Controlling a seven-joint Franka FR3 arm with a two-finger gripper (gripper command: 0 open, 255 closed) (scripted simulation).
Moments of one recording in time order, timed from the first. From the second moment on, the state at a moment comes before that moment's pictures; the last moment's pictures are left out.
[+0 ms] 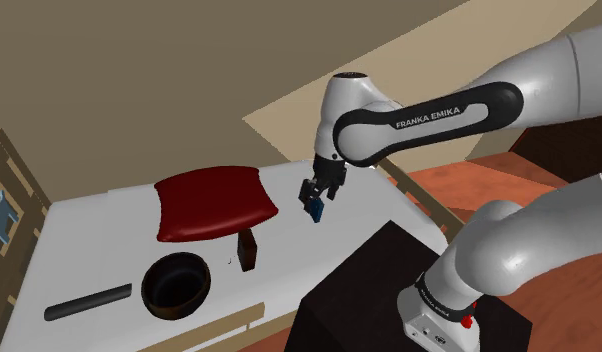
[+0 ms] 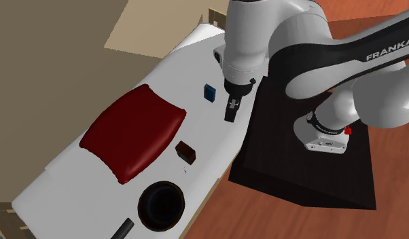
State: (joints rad) arm 0.05 -0.43 0.27 -2.63 0.20 2.15 0.19
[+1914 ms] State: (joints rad) arm 0.22 0.56 0.22 -2.17 -0.30 2.77 0.74
